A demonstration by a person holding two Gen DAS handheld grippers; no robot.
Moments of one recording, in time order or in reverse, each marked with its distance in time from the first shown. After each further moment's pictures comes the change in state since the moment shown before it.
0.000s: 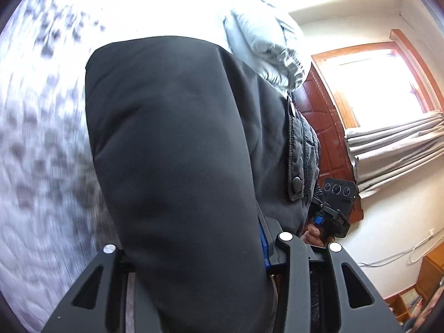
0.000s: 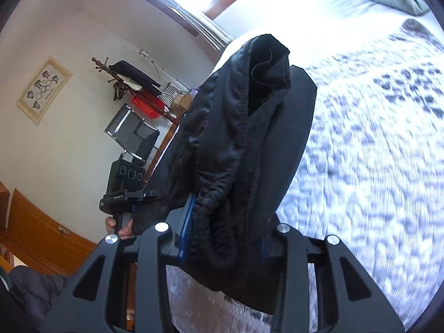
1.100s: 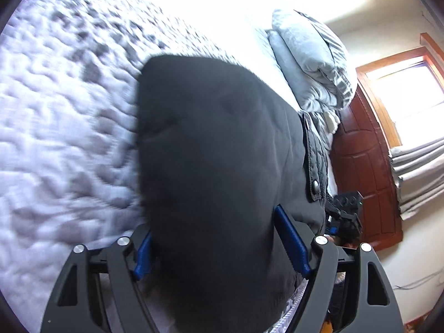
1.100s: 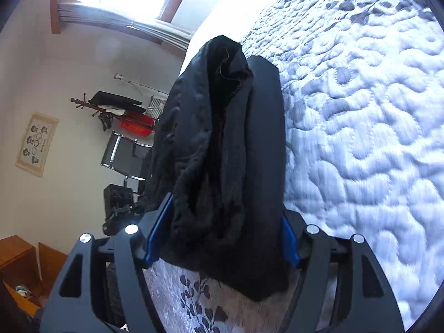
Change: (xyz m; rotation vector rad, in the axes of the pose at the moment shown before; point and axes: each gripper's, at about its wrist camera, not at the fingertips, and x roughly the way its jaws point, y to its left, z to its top) left arm 0.004 0.086 0.029 -0.029 -0.093 0.254; right arm 0.065 -0.152 0.004 0.287 0.041 0.051
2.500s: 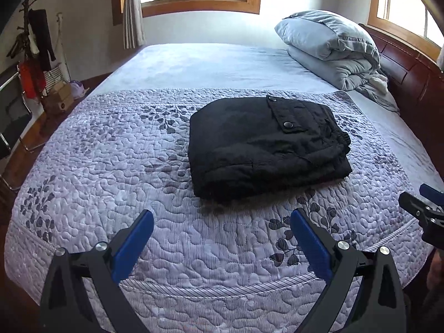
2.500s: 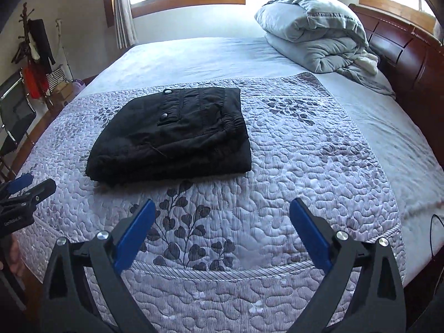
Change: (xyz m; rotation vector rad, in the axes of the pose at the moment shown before) left arm -0.097 -0.184 -0.168 0.356 -0.271 0.656; right arm -0.066 0.210 -0.193 -0.412 -0.282 -0.898
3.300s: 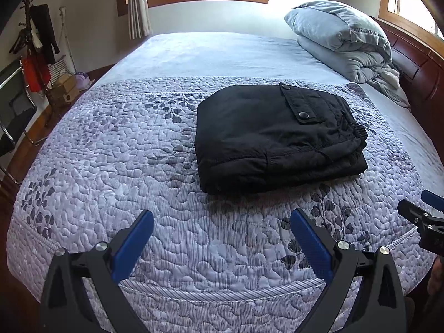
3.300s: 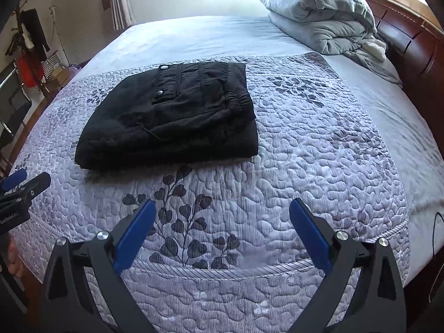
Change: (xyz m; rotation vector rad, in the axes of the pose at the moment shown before) left arm 0.024 0.000 0.004 -0.003 0.053 0.052; right arm 0.038 0.007 0.004 -0.003 0.114 0.000
